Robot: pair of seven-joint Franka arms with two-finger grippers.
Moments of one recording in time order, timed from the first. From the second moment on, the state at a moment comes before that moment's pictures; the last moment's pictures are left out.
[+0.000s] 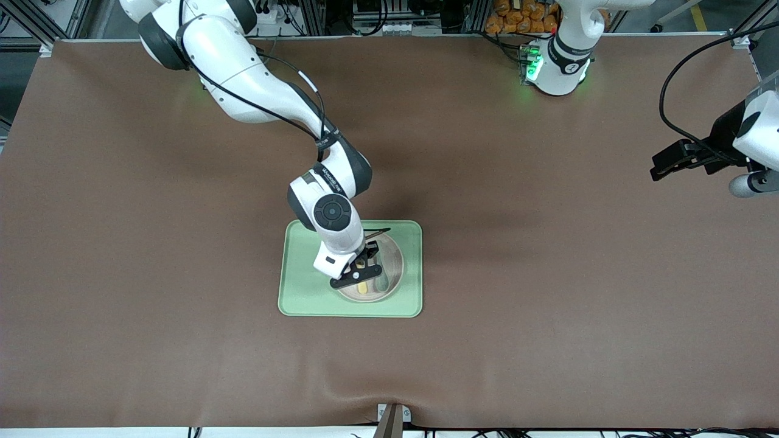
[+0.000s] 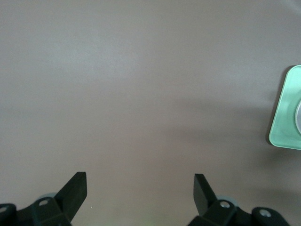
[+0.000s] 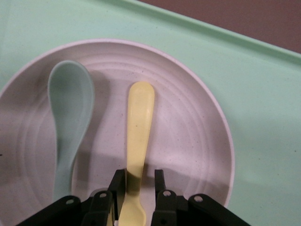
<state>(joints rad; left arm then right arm) -0.11 0.08 0.02 -1.47 -0.01 1.53 -0.21 0.57 0.90 0.05 -1.32 -0.06 2.25 0.34</state>
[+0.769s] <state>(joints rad) -0.11 0.08 0.02 -1.47 -0.01 1.54 -0.21 0.56 0.90 0.05 -1.28 -0.05 2.22 0.35</state>
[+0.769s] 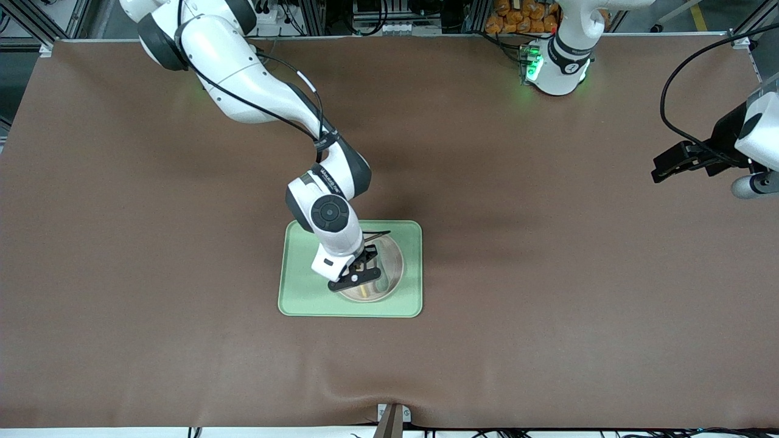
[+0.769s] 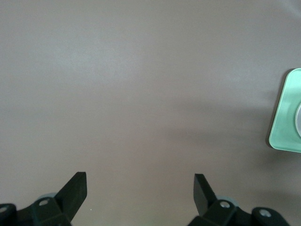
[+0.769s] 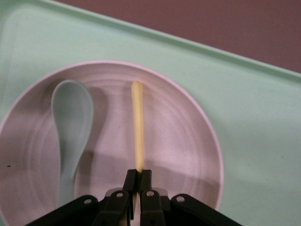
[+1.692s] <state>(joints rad) -0.14 0.09 0.01 -1.48 -0.01 1.55 -0.21 0.35 0.86 0.08 -1.26 0.08 2.06 0.24</state>
